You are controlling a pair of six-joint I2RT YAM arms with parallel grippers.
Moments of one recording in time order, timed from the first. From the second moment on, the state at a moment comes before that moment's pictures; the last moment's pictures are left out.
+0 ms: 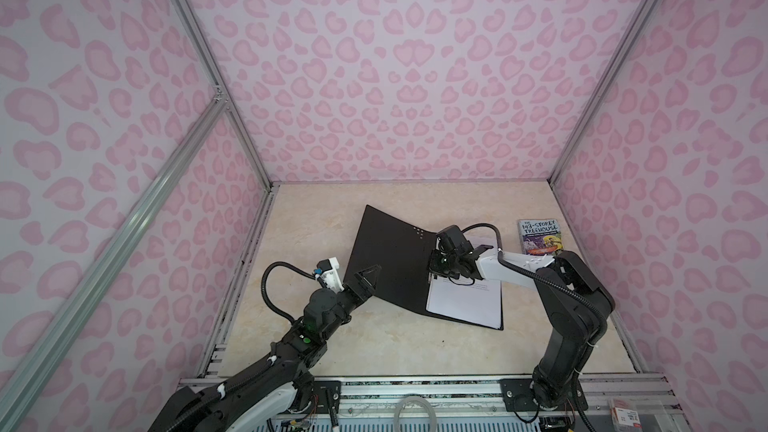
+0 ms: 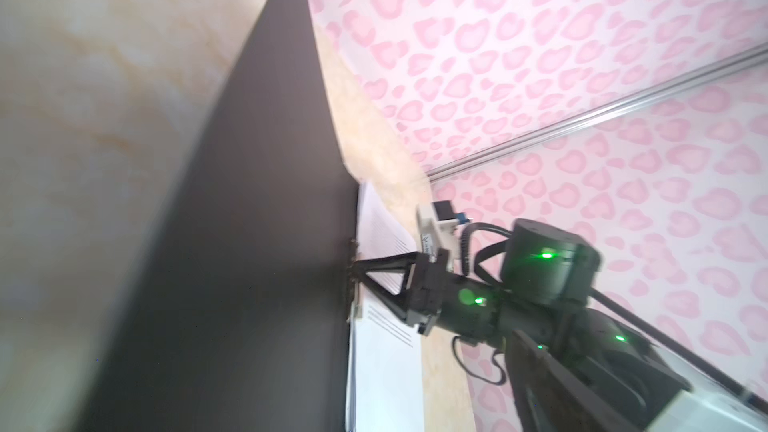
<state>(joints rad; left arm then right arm) -0.61 0.81 0.16 0.49 -0.02 -1.07 0.60 1.83 1.03 -0.19 -0.11 0.82</state>
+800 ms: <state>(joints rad) -0.83 0.86 0.47 0.27 0.14 -0.78 0.67 1.85 1.07 0.03 -0.17 0.95</state>
